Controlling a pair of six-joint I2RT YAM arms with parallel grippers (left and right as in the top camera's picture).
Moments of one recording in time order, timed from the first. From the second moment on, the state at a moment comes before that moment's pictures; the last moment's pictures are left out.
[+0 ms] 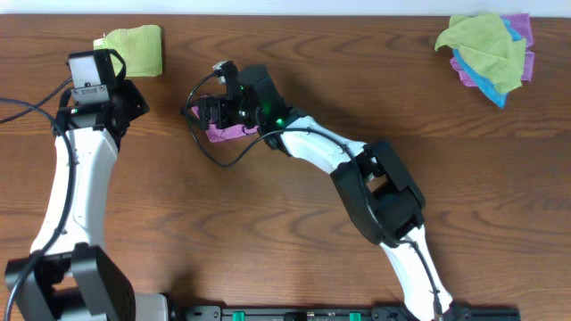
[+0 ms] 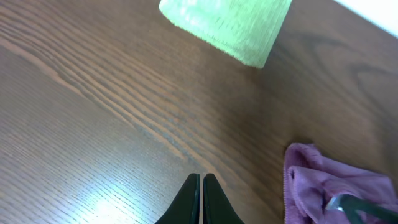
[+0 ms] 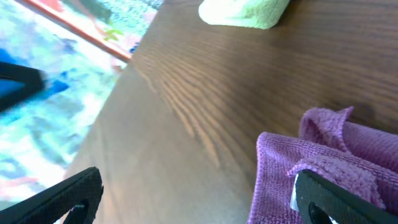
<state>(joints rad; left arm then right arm) 0.16 1.59 1.26 -0.59 -0.11 -0.36 0.67 2.35 1.66 0.25 -0.57 0.65</state>
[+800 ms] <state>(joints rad) 0.16 1.64 1.26 -0.58 -0.11 -0.35 0.56 2.24 1.69 -0.03 -0.77 0.61</state>
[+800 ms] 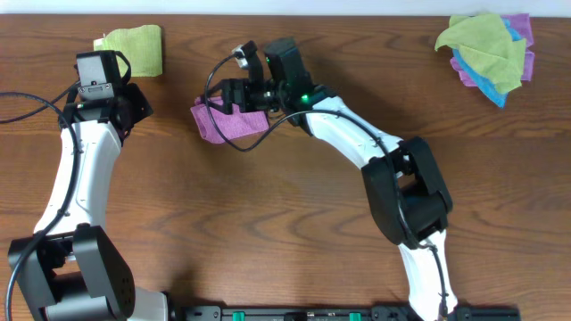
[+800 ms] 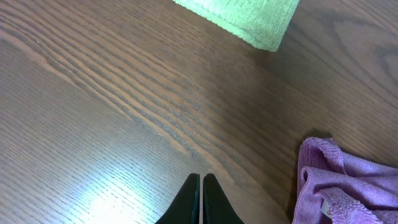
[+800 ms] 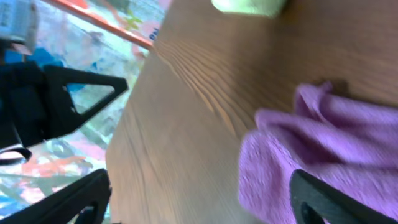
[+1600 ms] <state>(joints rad) 0.16 1.64 1.26 -0.58 -0.11 -0.35 0.67 2.24 1.69 -0.22 -0.35 0.35</state>
